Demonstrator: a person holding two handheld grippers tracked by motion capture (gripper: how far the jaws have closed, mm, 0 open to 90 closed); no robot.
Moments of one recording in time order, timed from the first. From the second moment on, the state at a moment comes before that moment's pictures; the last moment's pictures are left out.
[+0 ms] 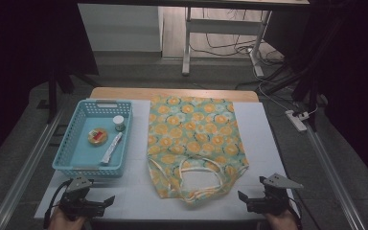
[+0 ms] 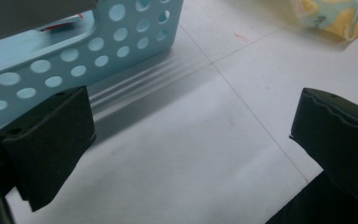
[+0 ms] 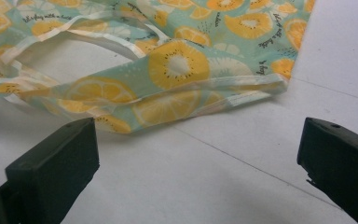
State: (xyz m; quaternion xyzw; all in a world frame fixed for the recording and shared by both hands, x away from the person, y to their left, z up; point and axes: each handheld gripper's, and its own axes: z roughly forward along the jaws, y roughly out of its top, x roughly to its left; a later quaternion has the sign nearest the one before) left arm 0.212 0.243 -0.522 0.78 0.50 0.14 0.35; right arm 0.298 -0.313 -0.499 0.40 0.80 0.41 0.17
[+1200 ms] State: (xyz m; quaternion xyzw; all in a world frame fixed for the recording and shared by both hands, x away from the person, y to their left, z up) left arm 0.211 0.248 -0.522 0.77 0.50 0.13 0.37; right arm 0.298 -0.306 -0.494 0.38 0.82 0.40 0.16
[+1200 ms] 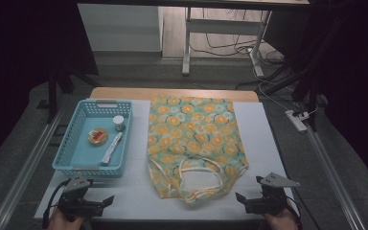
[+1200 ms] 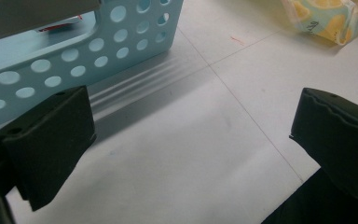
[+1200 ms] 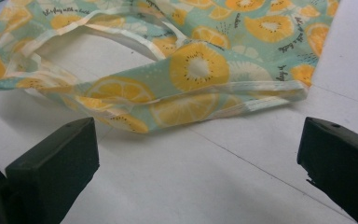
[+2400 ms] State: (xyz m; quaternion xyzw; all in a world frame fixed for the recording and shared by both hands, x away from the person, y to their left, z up) left arm 0.212 0.250 -0.522 0.77 0.51 0.12 0.37; right arm 0.303 -0.231 -0.477 0.26 0.88 0.39 0.10
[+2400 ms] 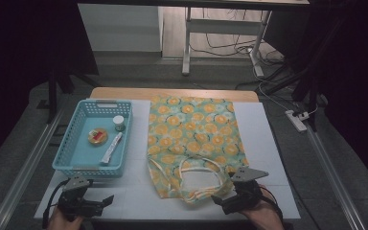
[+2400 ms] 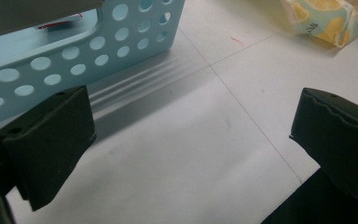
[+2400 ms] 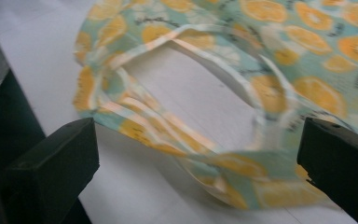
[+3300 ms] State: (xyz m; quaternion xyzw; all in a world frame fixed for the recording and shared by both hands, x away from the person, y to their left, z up) left arm 0.212 0.249 -0.522 0.77 0.50 0.12 0.37; right arm 0.304 -0.180 -0.499 0.17 0.93 0.32 0.05
